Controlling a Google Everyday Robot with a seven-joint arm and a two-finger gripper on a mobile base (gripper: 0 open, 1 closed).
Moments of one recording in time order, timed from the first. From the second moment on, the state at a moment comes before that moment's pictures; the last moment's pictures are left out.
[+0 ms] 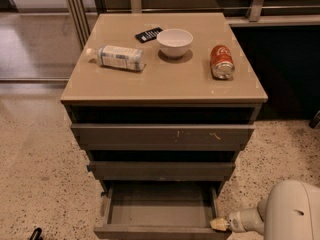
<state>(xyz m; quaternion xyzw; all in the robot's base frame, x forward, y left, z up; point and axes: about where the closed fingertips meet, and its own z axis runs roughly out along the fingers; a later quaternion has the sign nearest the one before) 0.438 -0.243 0.198 -0.17 0.90 0.37 0.14</state>
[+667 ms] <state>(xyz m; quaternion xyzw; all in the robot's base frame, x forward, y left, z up) 0.494 -0.239 0.300 -0.21 0.87 0.34 0.28</state>
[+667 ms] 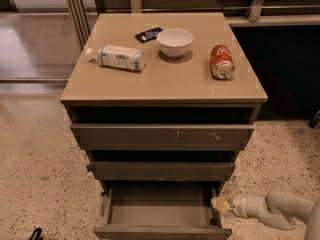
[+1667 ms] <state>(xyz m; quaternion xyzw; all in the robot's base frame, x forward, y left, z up) 0.497 -0.235 0.302 -0.22 0.87 0.34 0.29</state>
